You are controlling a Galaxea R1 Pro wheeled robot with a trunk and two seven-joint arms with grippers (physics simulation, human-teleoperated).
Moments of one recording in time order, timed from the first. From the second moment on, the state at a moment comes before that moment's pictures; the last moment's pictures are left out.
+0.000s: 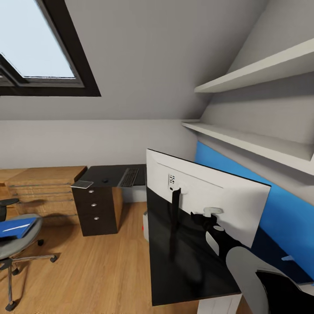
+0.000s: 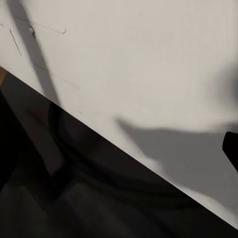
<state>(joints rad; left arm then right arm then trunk) 0.13 -0.03 -0.08 -0.48 0.16 -0.32 0.20 -0.87 0.03 -0.14 -0.22 0.06 -0.13 -0.01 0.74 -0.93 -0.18</state>
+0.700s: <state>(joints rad) 0.13 -0.03 -0.08 -0.48 0.16 -0.32 0.20 -0.87 0.03 -0.15 -0.22 0.05 -0.13 -0.02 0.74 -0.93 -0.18</state>
